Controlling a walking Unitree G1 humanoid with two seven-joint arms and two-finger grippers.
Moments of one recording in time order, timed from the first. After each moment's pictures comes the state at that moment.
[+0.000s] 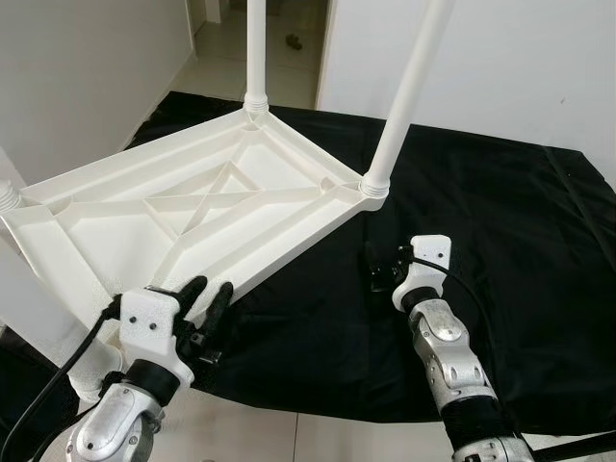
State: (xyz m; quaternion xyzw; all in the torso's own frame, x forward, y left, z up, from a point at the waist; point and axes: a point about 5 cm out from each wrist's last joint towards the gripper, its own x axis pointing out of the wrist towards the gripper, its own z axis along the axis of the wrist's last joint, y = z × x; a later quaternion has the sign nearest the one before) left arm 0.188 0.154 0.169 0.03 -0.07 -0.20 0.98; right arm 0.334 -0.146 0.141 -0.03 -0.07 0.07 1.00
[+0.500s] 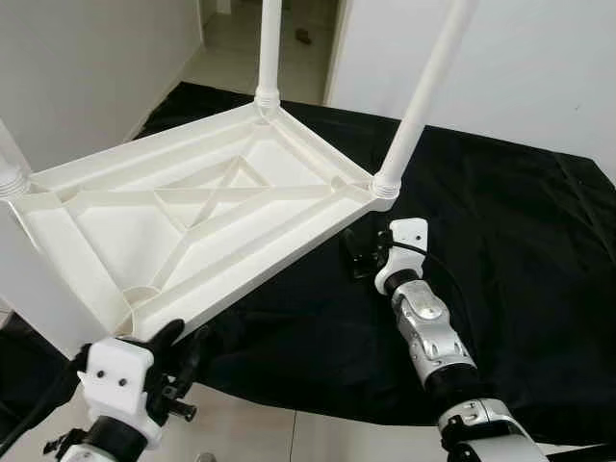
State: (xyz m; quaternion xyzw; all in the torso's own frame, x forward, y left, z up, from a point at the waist) left arm 0.143 0.180 0.166 0.06 -0.02 -0.20 0.98; right arm 0.358 -0.120 0.147 -0.03 -0.08 0.11 0.99
